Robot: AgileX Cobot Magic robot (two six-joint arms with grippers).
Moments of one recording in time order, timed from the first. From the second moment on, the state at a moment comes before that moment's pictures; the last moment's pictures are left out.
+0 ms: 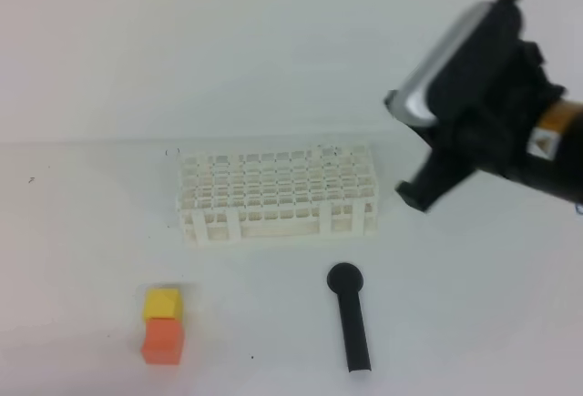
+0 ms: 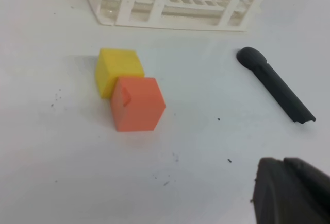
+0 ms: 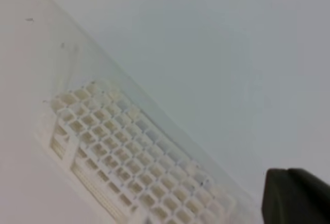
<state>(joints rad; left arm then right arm) -0.61 0.03 0.00 0.07 0.34 -0.32 0.63 1.42 -1.04 0.05 0.01 -0.47</state>
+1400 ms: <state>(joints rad) -0.61 0.03 0.00 0.07 0.34 -0.32 0.48 1.17 -0.75 0.48 -0.23 -0.86</state>
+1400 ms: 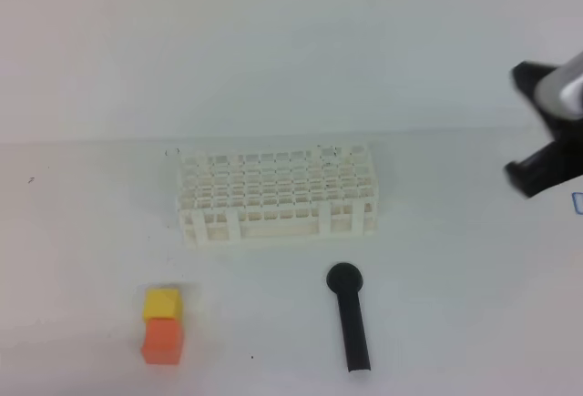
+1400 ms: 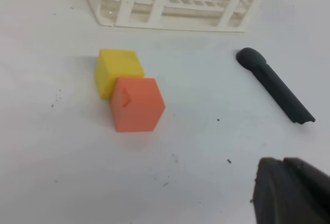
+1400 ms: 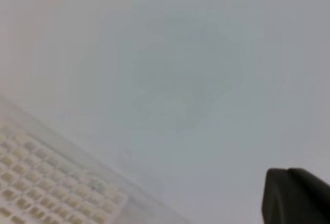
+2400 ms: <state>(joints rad) -0.61 0.03 0.00 0.07 0.34 -0.32 0.17 0.77 -0.75 0.43 -0.05 -0.65</state>
